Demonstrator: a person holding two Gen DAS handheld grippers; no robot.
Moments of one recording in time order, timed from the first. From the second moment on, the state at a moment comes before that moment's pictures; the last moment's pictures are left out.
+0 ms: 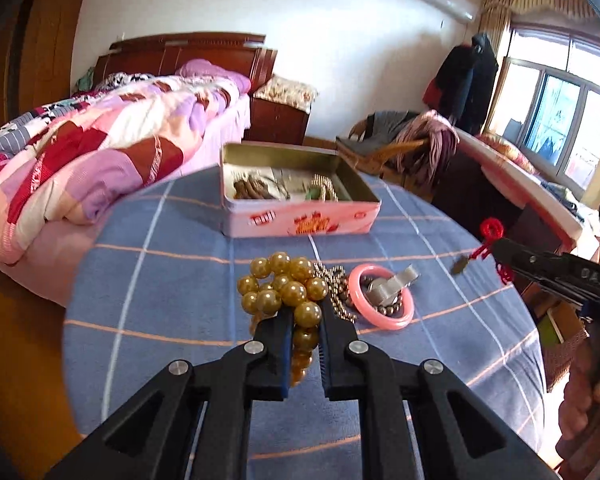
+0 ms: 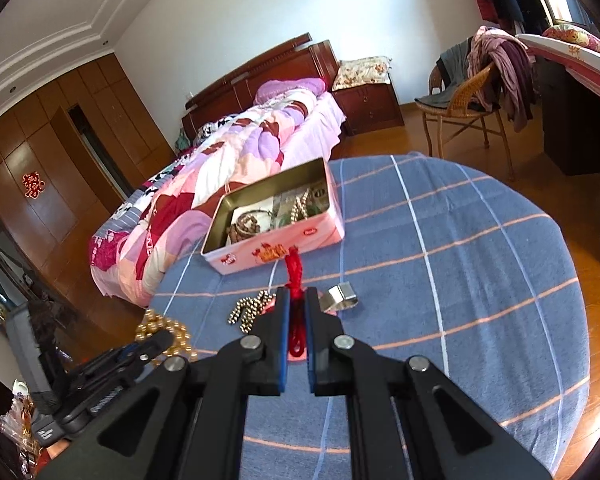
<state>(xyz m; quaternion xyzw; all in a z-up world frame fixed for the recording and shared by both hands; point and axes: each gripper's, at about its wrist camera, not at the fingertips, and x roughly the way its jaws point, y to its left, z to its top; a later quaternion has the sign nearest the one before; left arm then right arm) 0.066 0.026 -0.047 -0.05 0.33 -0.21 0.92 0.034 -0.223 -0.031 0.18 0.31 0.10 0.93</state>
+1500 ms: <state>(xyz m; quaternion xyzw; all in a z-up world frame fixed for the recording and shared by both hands) 0.247 -0.041 -0.059 -0.05 0.31 -0.16 0.94 0.212 -0.195 -0.047 0.16 0.31 0.08 0.93</state>
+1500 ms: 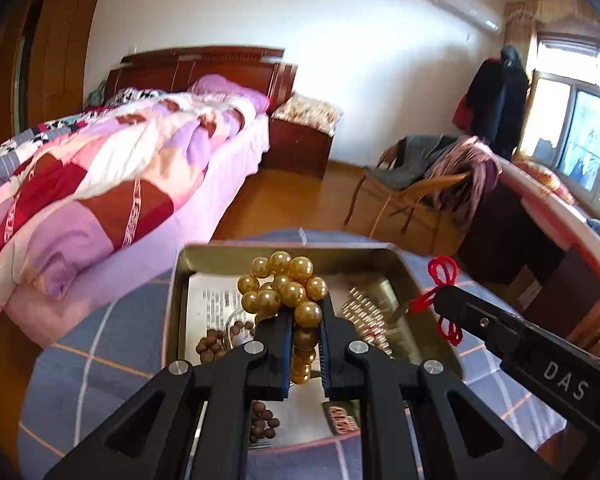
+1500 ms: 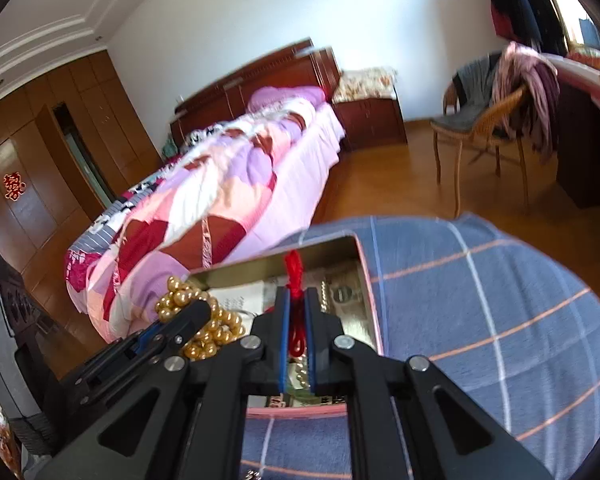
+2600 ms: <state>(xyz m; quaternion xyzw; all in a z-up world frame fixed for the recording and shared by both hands) 0.193 -0.033 -0.056 0.01 0.33 -0.09 0.94 0.148 -0.213 -0.044 0.20 0.31 0.03 0.93</state>
